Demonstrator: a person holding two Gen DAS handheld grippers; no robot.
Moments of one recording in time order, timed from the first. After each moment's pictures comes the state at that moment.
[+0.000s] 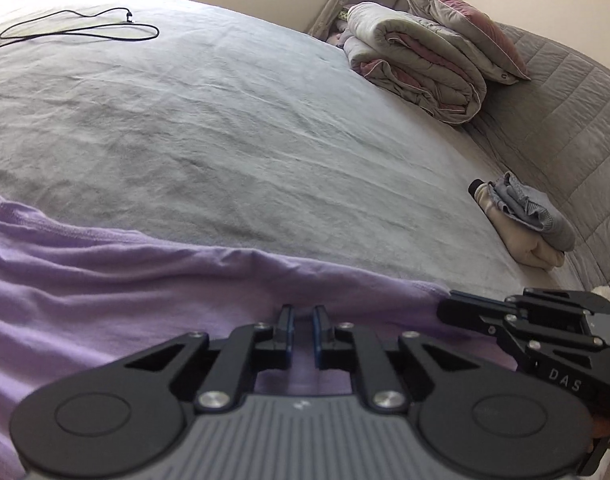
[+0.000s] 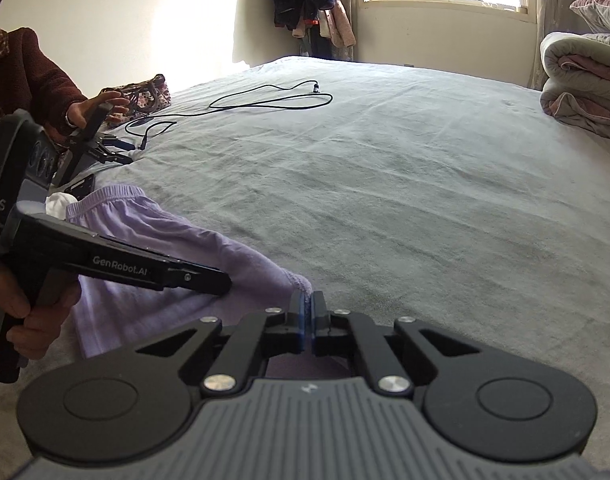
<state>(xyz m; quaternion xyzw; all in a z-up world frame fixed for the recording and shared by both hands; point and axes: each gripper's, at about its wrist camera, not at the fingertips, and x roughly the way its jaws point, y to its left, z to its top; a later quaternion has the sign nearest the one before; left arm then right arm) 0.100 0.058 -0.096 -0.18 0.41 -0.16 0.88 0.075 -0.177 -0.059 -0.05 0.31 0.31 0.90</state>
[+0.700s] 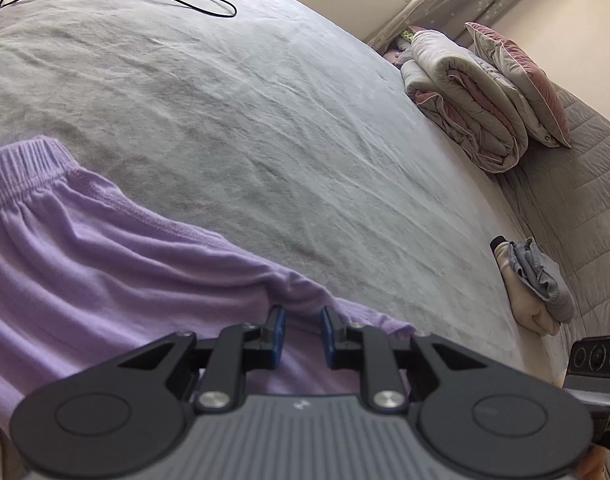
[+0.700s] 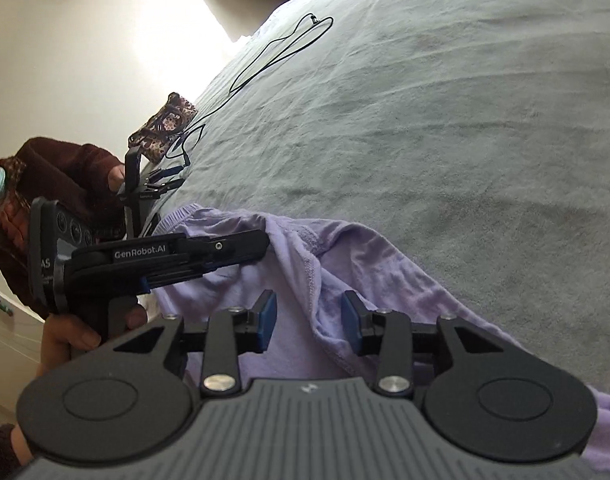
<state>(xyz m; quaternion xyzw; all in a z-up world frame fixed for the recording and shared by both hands) 0.106 0.098 -0.094 -0.26 0.42 -0.10 0.86 0.128 -0.187 -0.093 0.24 0.48 0.35 0.77</state>
